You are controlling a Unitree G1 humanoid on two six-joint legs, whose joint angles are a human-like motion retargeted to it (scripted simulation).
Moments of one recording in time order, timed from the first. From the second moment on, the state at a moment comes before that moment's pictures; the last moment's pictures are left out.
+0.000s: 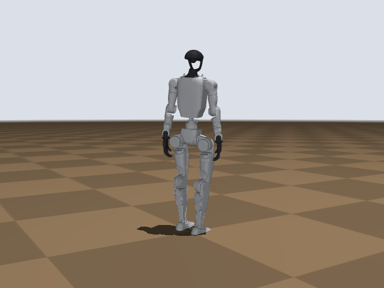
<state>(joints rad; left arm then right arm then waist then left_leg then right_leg) 0.20 0.05 0.47 1.56 0.25 -0.01 -0.12 0.01 -0.16 -0.07 1.49 -0.53 -0.07 0.12 0.01 -0.01 -0.01 0.03 -0.16 -0.05 0.02 0.00 0.12 0.06 -0.04 -0.19 0.00 0.03 0.10</state>
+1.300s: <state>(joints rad) 0.13 0.10 0.38 1.56 0.25 -0.04 -0.11 0.00 -0.17 -0.05 1.53 -0.60 -0.06 0.12 -0.05 -0.03 -0.03 -0.08 -0.11 0.01 0.24 -0.10 0.05 -0.05 -0.01 -0.03 0.06 0.07 0.06</state>
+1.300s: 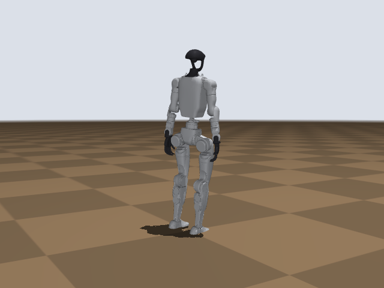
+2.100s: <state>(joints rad) -0.03 0.04 0.27 1.45 0.15 -0.18 -0.05 -0.06 -0.27 -0.21 1.65 -0.40 -0.04 0.04 -0.21 0.08 0.08 0.08 0.06 0.85 0.02 -0.21 0.05 -0.06 -0.13 -0.97 0.18 -0.11 -0.10</state>
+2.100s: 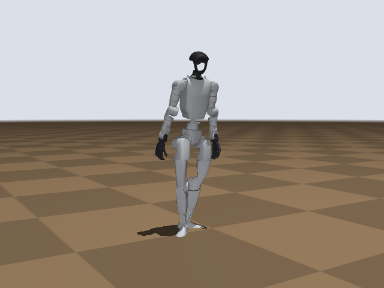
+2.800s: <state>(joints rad) 0.34 0.07 0.43 1.44 0.61 0.00 -0.41 -0.16 -0.14 -0.02 1.48 -0.46 -0.04 0.13 -0.09 -0.02 0.14 -0.12 -0.09 -0.02 0.43 -0.21 0.11 0.00 -0.01 -0.08 0.03 0.02 -0.13</state>
